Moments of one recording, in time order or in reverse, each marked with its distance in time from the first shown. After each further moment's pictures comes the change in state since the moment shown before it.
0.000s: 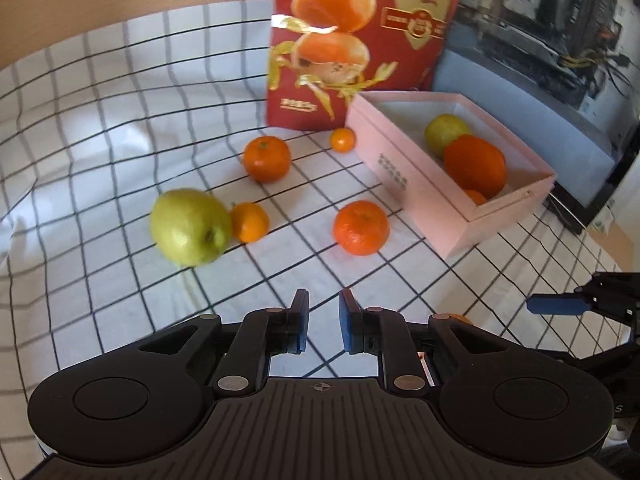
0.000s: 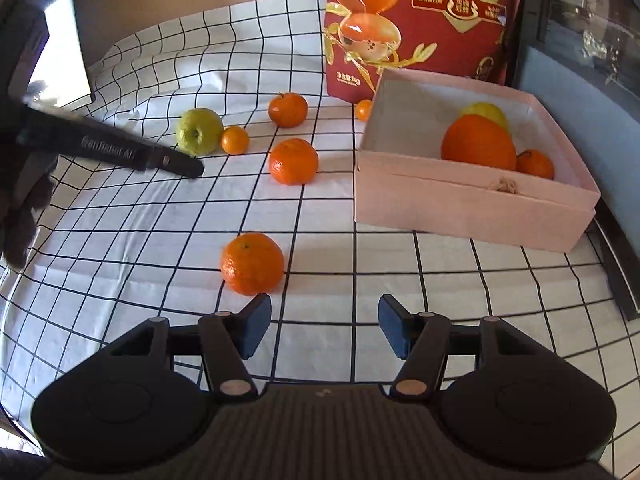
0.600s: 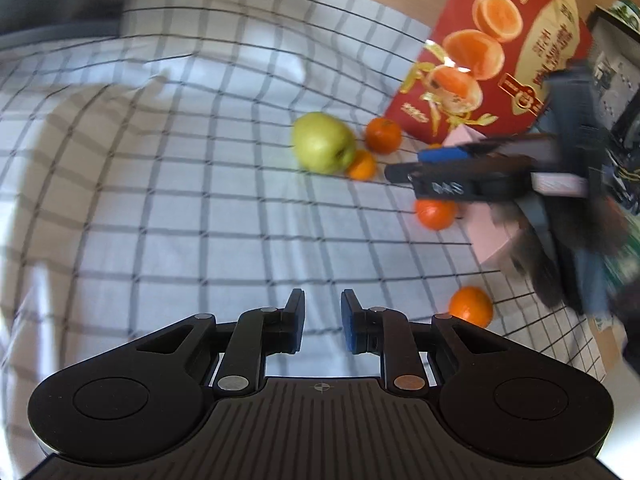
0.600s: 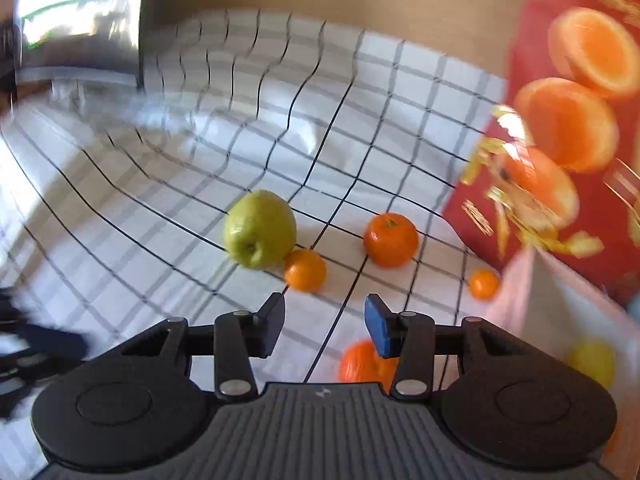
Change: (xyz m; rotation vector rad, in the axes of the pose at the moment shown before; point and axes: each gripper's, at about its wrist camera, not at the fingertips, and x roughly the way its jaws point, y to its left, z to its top) left arm -0.067 0.043 -0.084 -0.461 -0.048 0.081; right arm 0.101 0.083 0.142 -0.434 0.005 0.081
